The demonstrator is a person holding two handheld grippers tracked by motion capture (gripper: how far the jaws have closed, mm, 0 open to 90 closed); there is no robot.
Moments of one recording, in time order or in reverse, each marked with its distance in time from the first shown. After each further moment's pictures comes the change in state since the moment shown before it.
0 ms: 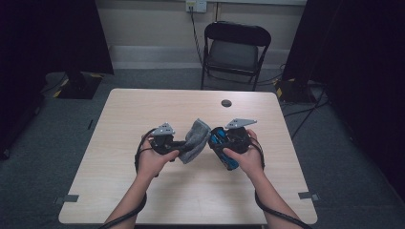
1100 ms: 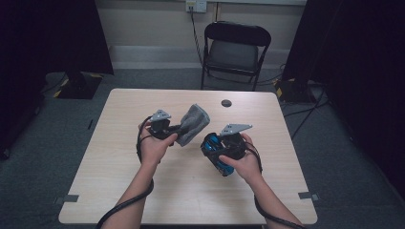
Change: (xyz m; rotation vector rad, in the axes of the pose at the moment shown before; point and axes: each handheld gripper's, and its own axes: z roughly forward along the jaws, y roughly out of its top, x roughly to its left) left arm 0.023 0.026 0.011 -0.086 0.169 -0.078; right arm 0.027 -0.001 -0.001 -0.008 0.107 -0.064
